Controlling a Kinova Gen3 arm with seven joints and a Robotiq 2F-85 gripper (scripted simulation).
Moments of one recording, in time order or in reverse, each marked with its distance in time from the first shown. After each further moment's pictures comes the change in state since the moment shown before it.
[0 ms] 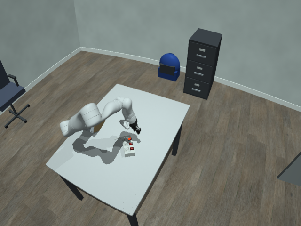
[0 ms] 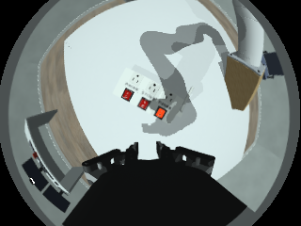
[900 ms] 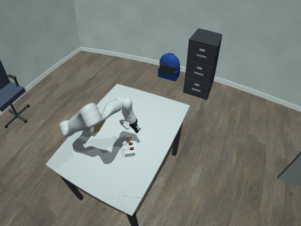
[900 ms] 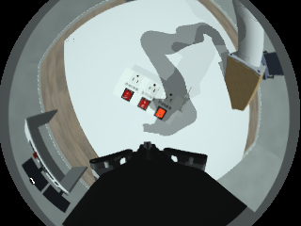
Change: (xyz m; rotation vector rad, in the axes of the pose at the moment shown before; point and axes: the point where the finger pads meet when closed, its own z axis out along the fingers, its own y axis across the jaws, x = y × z) arm 0.000 0.000 0.000 0.000 0.000 0.000
